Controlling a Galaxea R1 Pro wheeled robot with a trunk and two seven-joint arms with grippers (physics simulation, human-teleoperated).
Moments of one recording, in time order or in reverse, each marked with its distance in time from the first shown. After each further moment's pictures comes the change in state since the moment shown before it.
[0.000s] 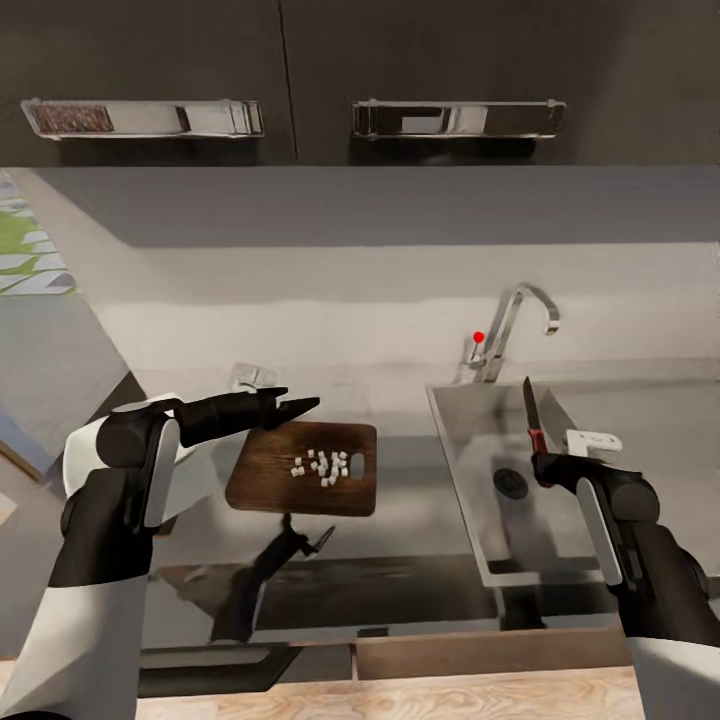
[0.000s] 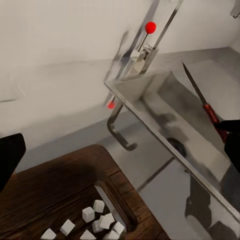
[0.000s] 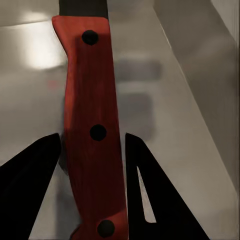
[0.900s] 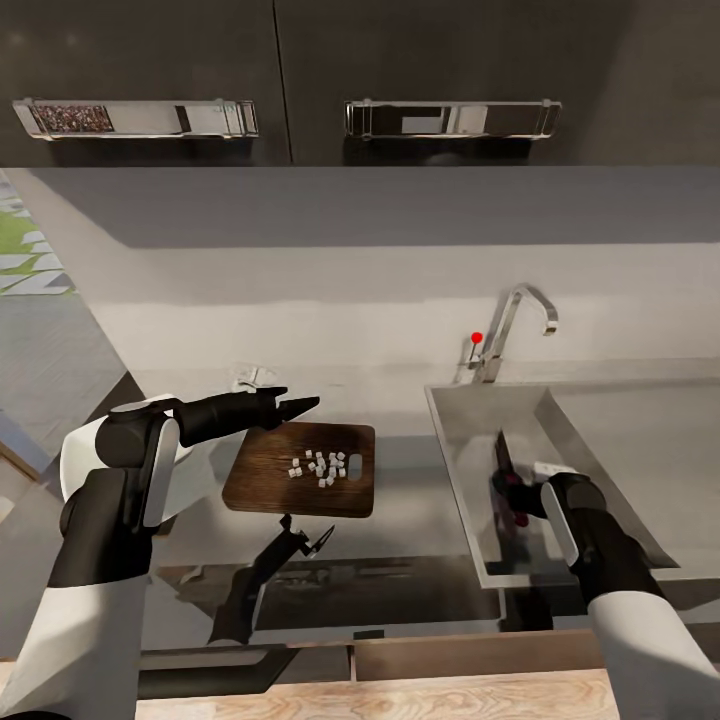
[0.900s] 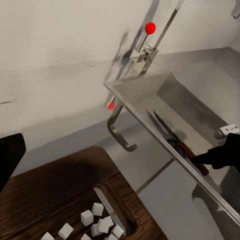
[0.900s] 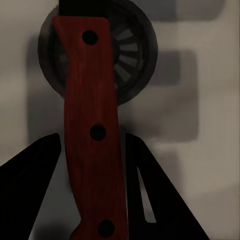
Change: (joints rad) left arm 0.000 0.001 0.001 -0.002 -0.001 0.000 -0.001; right arm -0.117 0.041 0.003 0.436 -0.006 0.000 -0.007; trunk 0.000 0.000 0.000
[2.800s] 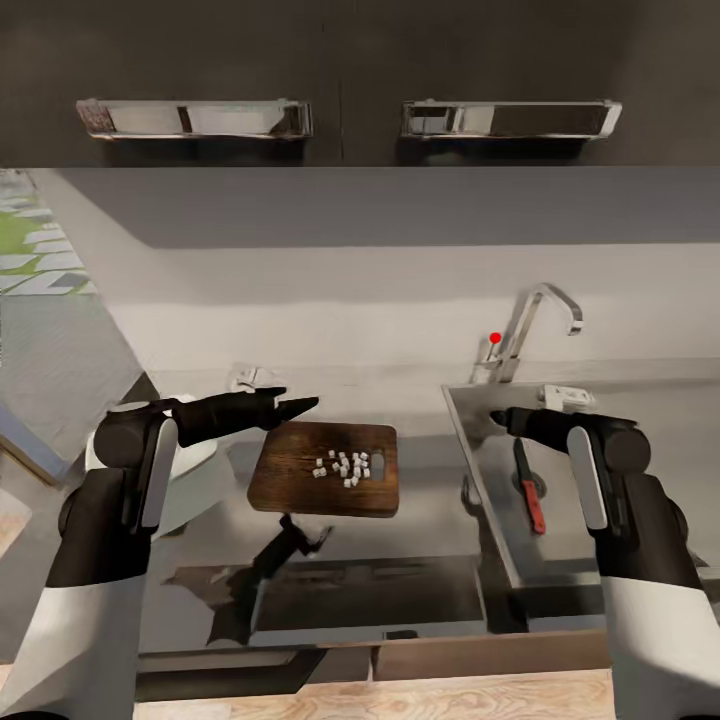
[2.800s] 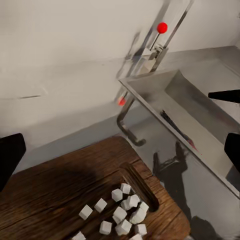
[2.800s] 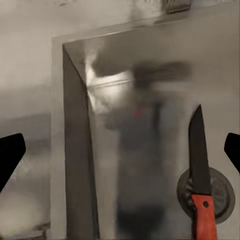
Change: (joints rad) left arm 0.000 0.006 -0.001 0.000 -0.001 0.002 0.001; right arm -0.047 0.011 0.000 -0.460 -0.034 0.121 0.143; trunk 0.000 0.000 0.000
